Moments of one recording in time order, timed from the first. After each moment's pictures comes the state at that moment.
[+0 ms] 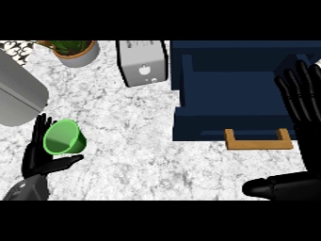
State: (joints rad) left arm -0.36 0.26 0.34 -0.39 0.17 -0.23 -0.90; right arm -0.11 -0.07 -0.03 -2.07 -0.14 0.11 0.17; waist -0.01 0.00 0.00
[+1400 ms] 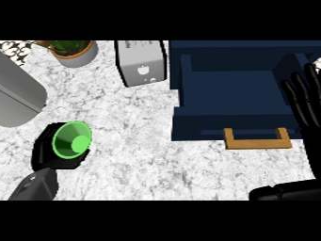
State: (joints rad) left arm -0.42 0.23 0.33 -0.34 0.19 -0.31 -0.99; right arm -0.09 -0.08 -0.04 -2.11 -0.15 0.12 0.18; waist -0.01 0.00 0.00
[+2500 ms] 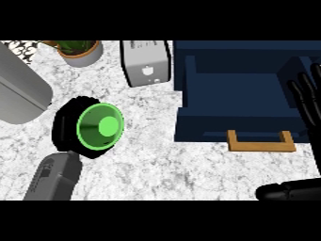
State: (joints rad) left arm -0.31 0.06 0.12 -1.08 0.23 -0.24 -0.69; right arm -0.09 -0.10 -0.07 -2.12 -0.17 0.12 0.22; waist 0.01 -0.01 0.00
